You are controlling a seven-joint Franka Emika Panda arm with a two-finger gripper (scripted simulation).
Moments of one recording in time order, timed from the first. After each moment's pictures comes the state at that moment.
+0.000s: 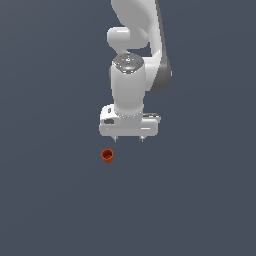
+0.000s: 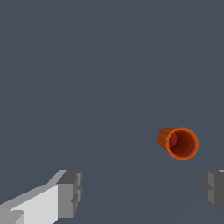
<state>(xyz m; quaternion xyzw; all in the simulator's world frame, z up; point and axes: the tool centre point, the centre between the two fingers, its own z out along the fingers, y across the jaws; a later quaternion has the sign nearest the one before) 0.024 0.003 0.187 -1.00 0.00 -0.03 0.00</state>
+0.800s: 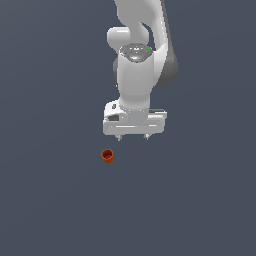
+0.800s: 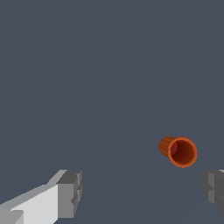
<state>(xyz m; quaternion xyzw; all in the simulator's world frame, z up) 0.034 0.019 0.209 -1.00 -0.02 -0.05 0.00</state>
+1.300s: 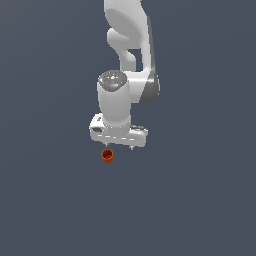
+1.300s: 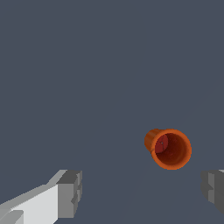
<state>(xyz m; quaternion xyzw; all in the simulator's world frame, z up) 0.035 -0.035 0.152 -1.00 0.08 -0.03 0.00</state>
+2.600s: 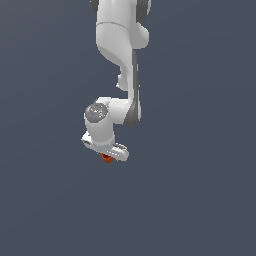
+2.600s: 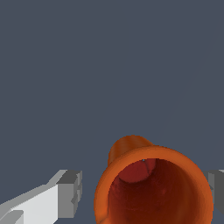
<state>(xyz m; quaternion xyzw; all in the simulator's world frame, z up) 0.022 -0.095 0.047 -0.98 0.19 0.00 0.00</state>
